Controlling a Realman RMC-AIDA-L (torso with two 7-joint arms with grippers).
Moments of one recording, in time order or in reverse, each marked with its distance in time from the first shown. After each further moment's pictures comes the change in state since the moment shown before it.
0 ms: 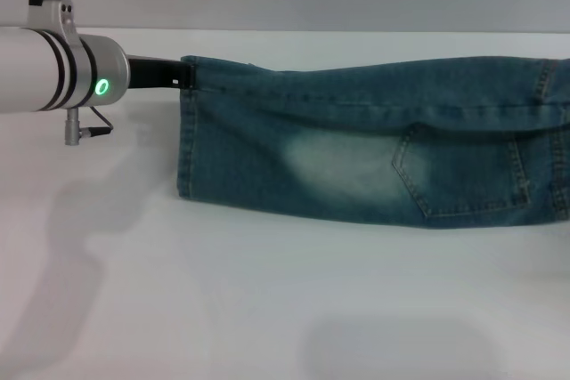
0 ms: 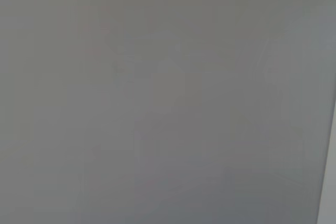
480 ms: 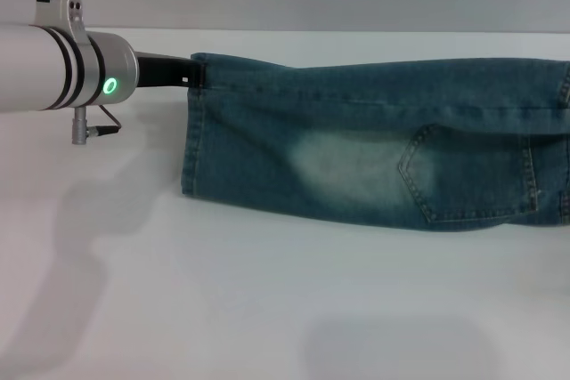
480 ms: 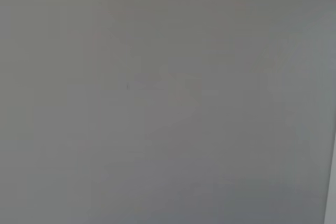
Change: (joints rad) left arm 0.011 -0.002 0.028 -0.047 0.003 -0.015 -0.013; right arm -0.035 0.003 0.022 0.038 0.008 -0.070 0.021
